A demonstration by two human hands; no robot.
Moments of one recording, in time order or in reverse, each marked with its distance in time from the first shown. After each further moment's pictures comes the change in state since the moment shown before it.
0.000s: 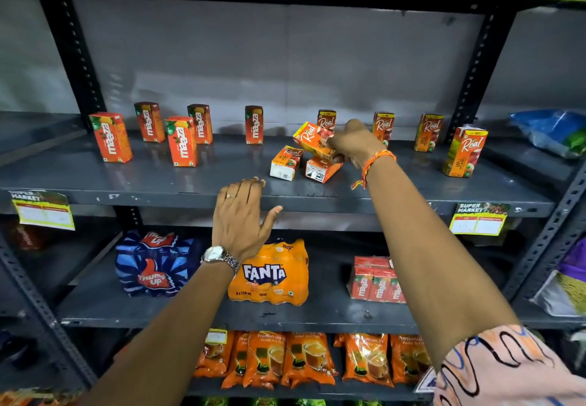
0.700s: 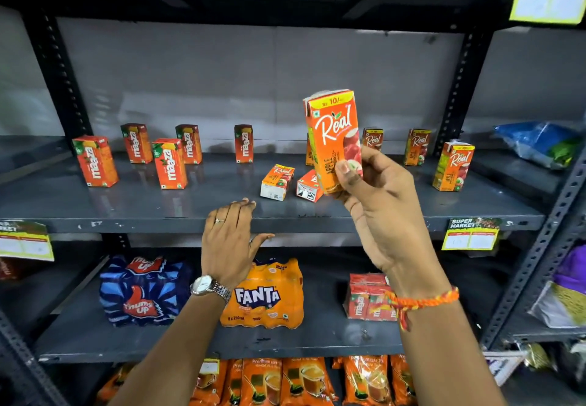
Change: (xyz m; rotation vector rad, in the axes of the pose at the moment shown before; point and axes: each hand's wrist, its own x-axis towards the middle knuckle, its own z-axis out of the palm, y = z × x) left_hand -0.001 -0.008 0.016 0.099 0.057 0.015; right_hand -0.164 0.007 -0.023 0.976 -0.036 -0.322
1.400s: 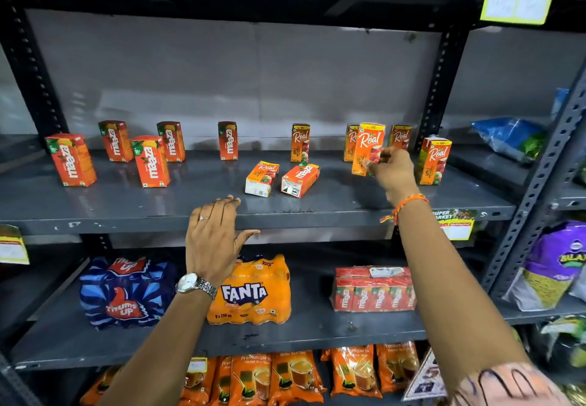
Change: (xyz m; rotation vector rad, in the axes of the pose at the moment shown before) left_hand 0.000 0.002 -0.003 -0.015 0.008 0.008; right_hand 0.137 0.042 -0.123 -0.829 0.435 0.094
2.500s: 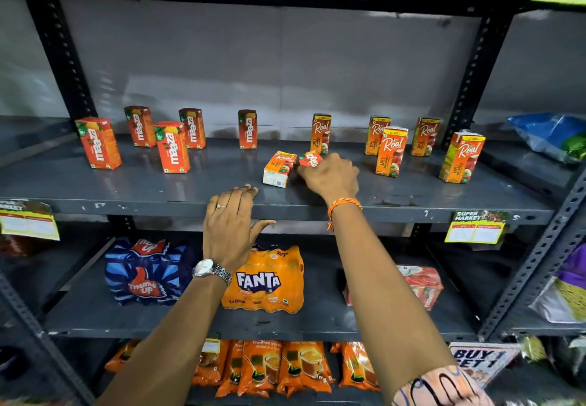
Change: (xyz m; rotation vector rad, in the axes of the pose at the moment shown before) left_hand 0.000 0.000 0.001 0.018 0.007 -0.017; right_hand -0.079 -0.040 0.110 -0.516 -0.142 -0.035
